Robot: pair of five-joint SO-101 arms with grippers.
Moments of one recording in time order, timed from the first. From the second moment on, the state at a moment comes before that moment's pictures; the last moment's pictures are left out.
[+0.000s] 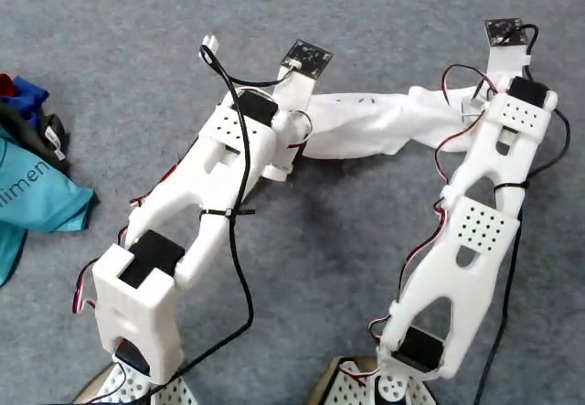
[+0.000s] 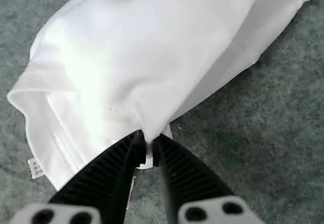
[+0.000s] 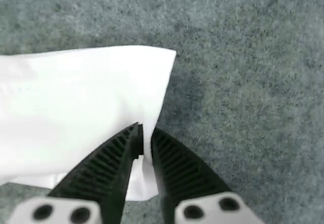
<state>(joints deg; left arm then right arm) 24.2 17.8 -9.5 66.9 -10.2 23.4 64.9 -66.2 73.5 17.9</state>
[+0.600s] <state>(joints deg) 23.0 17.8 -17.8 75.2 -5.7 23.4 64.9 -66.2 73.5 17.9</state>
